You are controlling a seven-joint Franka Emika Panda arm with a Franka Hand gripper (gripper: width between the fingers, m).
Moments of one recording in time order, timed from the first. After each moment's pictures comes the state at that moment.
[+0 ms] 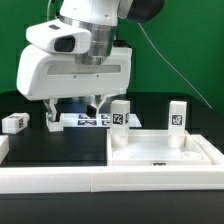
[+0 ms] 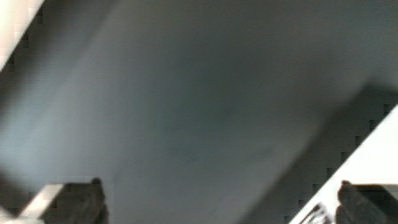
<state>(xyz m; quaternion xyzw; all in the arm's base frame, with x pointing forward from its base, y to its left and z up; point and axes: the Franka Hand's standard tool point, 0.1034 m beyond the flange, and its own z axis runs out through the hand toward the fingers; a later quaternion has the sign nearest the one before) 0.519 -0.082 0.068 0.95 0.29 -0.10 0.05</state>
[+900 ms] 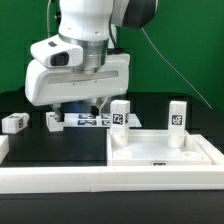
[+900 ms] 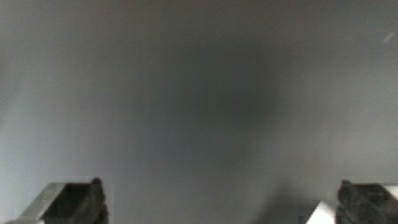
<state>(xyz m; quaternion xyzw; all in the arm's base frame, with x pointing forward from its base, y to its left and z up) 0.466 -0.073 0.050 0.97 0.23 -0.11 0.02</state>
